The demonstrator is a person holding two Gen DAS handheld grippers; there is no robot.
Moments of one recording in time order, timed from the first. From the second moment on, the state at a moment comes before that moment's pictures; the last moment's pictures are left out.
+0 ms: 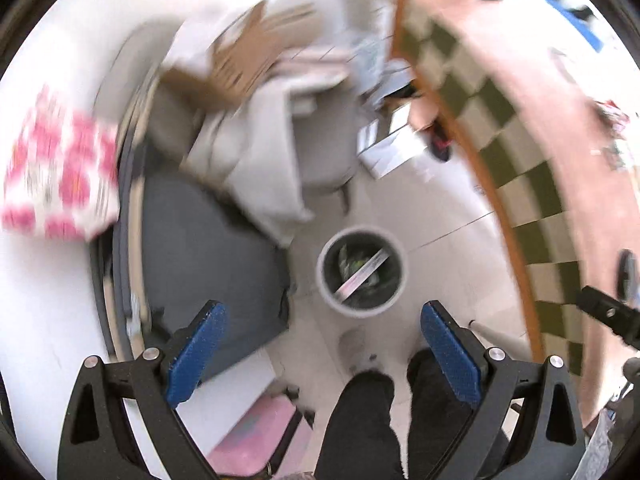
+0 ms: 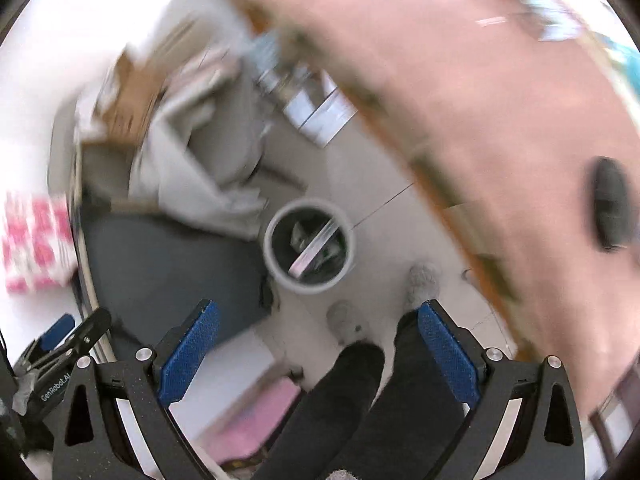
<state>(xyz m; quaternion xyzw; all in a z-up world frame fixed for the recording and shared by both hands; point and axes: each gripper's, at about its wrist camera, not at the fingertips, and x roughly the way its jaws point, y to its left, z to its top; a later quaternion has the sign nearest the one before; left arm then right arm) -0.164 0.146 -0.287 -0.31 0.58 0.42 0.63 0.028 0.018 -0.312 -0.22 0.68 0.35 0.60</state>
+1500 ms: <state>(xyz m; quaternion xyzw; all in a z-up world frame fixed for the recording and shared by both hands) 0.249 -0.078 -0.367 -0.16 0.73 0.07 0.66 0.339 -0.333 -0.338 -0.02 0.73 -0.01 0.68</state>
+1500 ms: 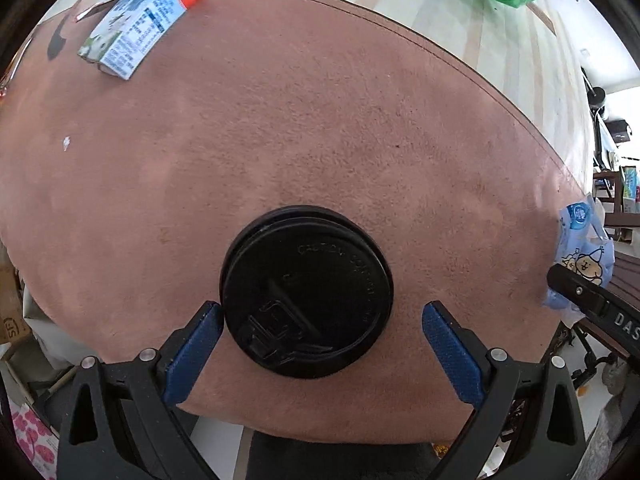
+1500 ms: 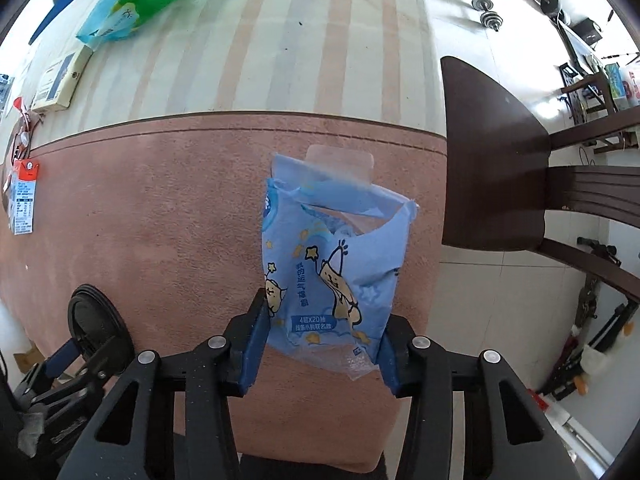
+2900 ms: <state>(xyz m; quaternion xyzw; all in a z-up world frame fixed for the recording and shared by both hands) -0.060 0.151 -0.262 -0.33 0.52 0.36 0.70 0.122 0.035 -0.297 -0.22 0.67 0.36 0.61</state>
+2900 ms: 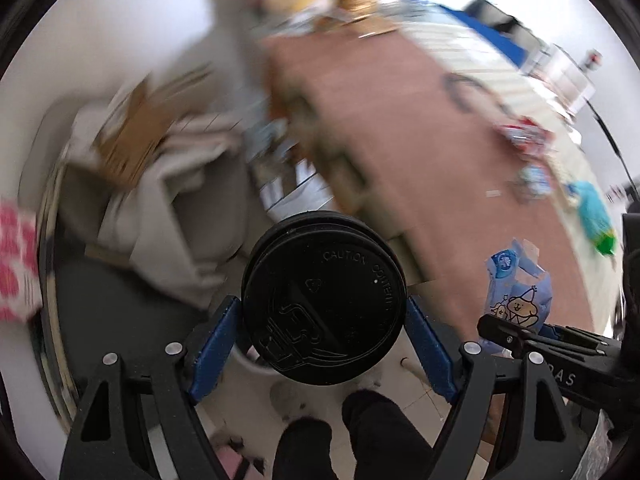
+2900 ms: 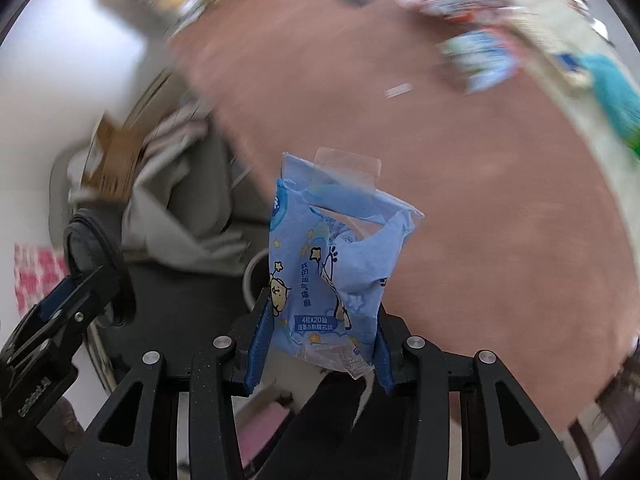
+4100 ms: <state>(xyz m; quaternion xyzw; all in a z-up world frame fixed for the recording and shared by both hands) -0.259 0.204 -0.706 -0.48 0.59 0.41 0.51 -0.064 0.101 -0.787 -0.33 0.74 0.36 0.46</state>
